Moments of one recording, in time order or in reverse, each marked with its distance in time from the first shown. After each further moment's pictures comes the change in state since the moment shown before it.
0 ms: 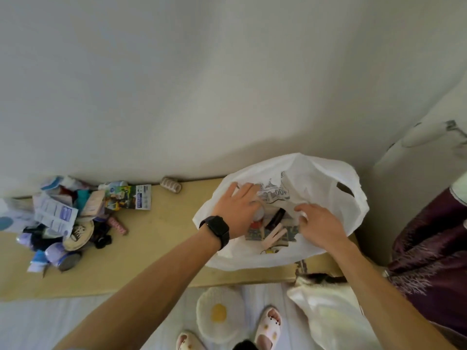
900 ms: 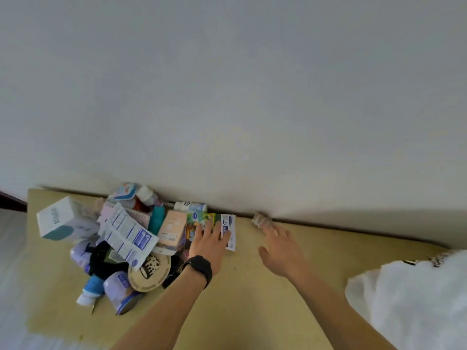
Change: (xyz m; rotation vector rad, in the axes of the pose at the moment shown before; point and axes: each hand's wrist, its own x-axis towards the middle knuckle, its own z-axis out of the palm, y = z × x) left_hand -0.142 -0.342 0.209 -0.104 -0.336 -0.515; right_hand 0.164 -0.369 0.218 -0.197 -0.174 -0.258
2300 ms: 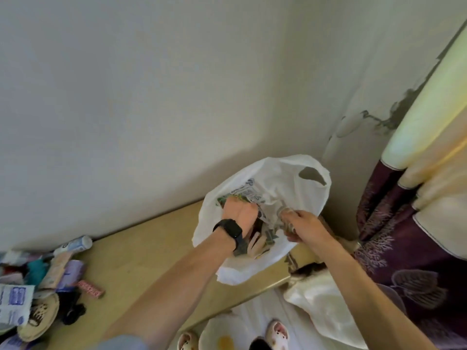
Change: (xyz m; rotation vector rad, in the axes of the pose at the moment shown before) left_hand -0.107 0.413 -0.211 0.295 0.294 0.580; right_hand -0.326 0.306 -0.108 1.210 0.391 0.619
